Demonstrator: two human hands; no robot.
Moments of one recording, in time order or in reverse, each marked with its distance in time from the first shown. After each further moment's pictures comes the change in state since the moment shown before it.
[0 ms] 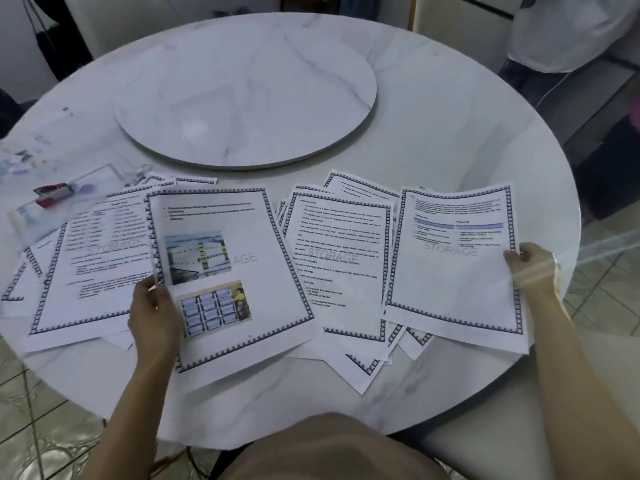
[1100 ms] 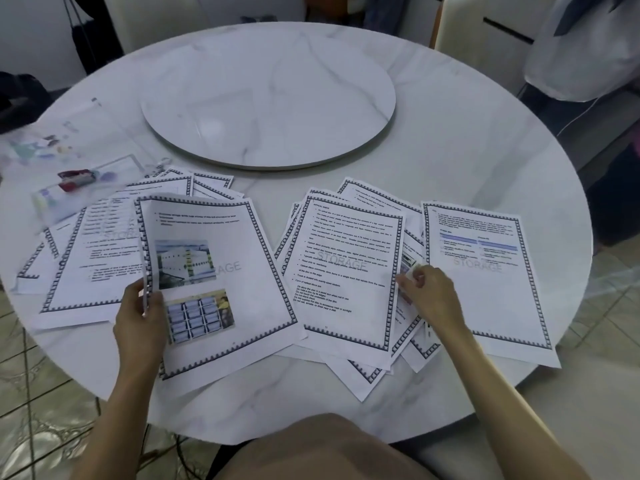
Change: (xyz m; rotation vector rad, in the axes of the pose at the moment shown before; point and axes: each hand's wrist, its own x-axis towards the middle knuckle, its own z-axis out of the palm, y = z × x) left_hand -0.003 -0.024 -0.028 -0.003 -0.009 0.082; right_hand -0.099 -0.080 0.072 -0.094 -0.335 -0.273
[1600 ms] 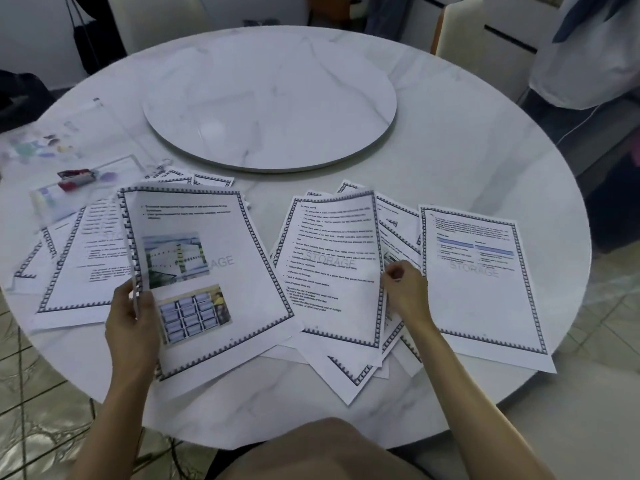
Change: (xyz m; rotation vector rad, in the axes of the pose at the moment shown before) left_hand -0.005 0.001 0.001 -0.094 0.057 0.042; right_hand 0.000 -0.033 0.021 0.380 0.014 0.042
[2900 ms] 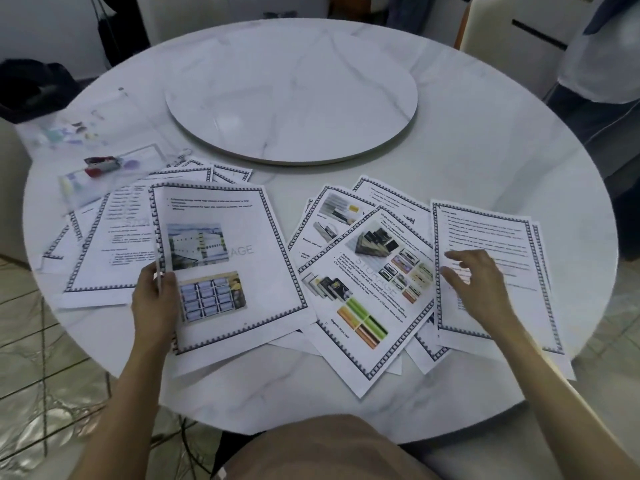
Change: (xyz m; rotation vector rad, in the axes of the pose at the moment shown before) left_hand 0.023 -0.013 0.006 0.043 -0.022 -0.053; right_hand 0.010 0.015 -0.075 -0.427 -0.023 -0.285
